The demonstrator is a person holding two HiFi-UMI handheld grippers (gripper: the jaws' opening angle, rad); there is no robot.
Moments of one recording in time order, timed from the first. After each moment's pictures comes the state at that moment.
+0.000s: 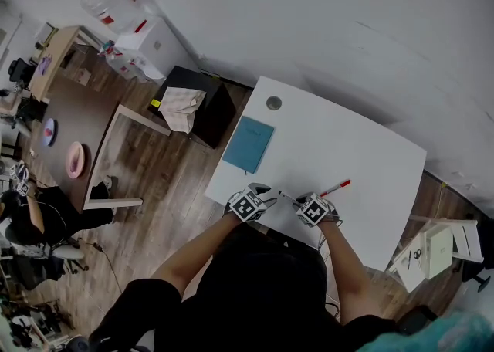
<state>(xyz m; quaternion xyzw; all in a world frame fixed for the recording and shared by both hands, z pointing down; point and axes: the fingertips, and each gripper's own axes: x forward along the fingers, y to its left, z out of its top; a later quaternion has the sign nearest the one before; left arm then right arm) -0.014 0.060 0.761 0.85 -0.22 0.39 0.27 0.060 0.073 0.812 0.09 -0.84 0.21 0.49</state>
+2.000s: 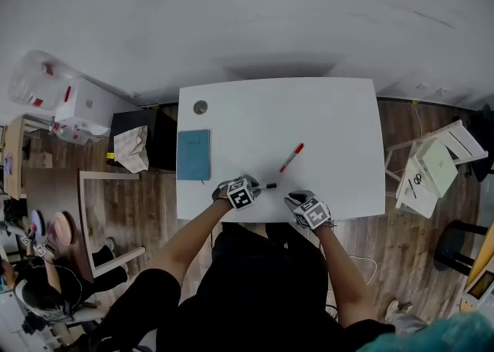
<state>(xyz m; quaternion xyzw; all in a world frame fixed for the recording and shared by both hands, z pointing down) 0.072 0.079 0.837 0.82 0.03 0.57 0.08 0.166 0.125 0.778 0.35 -0.81 0.36 0.29</state>
